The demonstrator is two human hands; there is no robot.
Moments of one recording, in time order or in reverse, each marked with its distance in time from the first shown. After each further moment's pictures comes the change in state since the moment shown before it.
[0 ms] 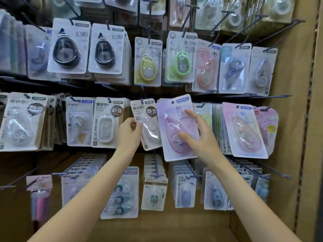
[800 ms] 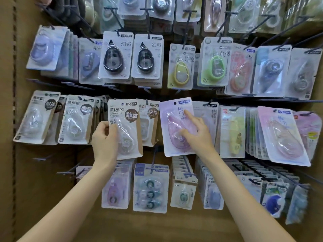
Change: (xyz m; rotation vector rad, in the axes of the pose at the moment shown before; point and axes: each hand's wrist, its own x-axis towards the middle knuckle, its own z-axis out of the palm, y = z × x) left_hand -0.023 -0.015 -0.124 -0.077 0.390 0.047; right_hand 0.024 -0.021 0.086 0.045 -0.001 0.084
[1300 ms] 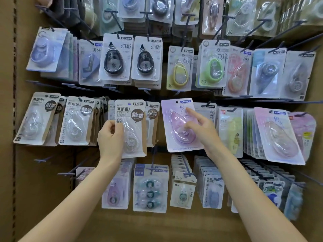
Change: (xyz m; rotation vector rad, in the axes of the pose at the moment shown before) left_hand 0.001 0.005 0.007 -0.023 -0.043 -0.005; right_hand 0.007 -0.020 -0.016 0.217 -0.024 0.187
